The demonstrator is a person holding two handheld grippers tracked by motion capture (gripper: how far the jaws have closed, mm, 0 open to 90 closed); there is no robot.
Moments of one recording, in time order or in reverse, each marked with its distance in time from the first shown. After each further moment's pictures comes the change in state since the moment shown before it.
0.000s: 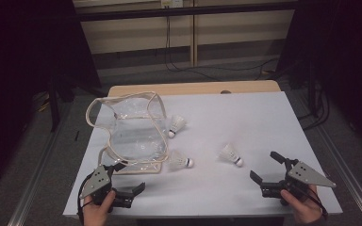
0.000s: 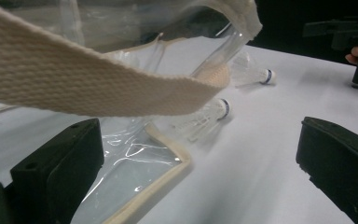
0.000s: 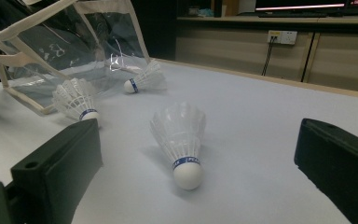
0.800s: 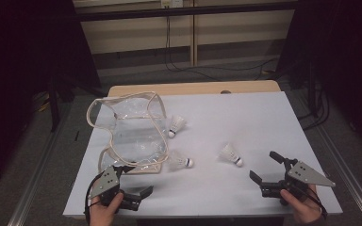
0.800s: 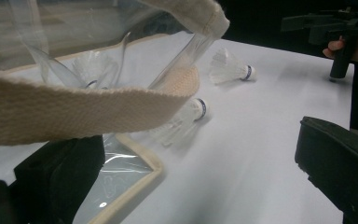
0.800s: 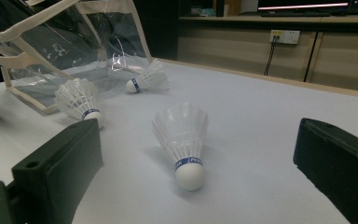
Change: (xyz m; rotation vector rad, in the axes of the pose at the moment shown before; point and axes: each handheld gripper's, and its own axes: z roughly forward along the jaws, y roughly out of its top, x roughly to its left) left arm -0.013 0.003 0.015 0.018 -0.065 0.014; right arm 0.000 0.000 0.001 0.004 0.009 0.002
